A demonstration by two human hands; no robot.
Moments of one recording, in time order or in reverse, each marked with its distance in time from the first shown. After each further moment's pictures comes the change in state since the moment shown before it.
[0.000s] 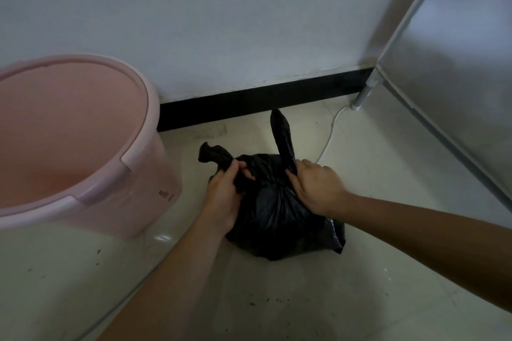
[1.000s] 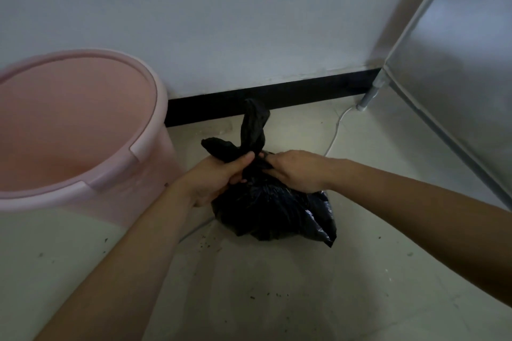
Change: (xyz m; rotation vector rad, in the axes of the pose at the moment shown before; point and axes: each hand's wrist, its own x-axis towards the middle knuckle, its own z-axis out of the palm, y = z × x) left_hand -0.008 0.060 -0.008 0.612 -0.372 -0.058; right_hand 0.035 -0.036 -0.059 0.072 -0.419 -0.392
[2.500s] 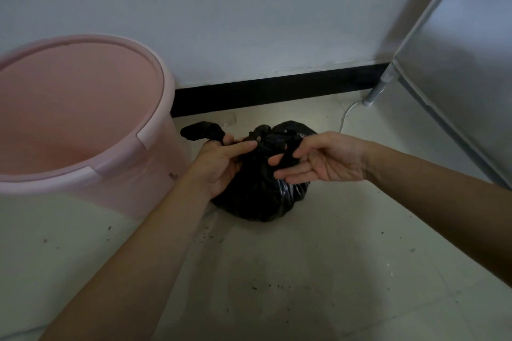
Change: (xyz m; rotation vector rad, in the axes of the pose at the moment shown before) left_hand 0.007 -0.006 0.002 -0.507 0.182 0.122; right_hand -0.037 0.014 -0.021 1.641 -0.246 0.117
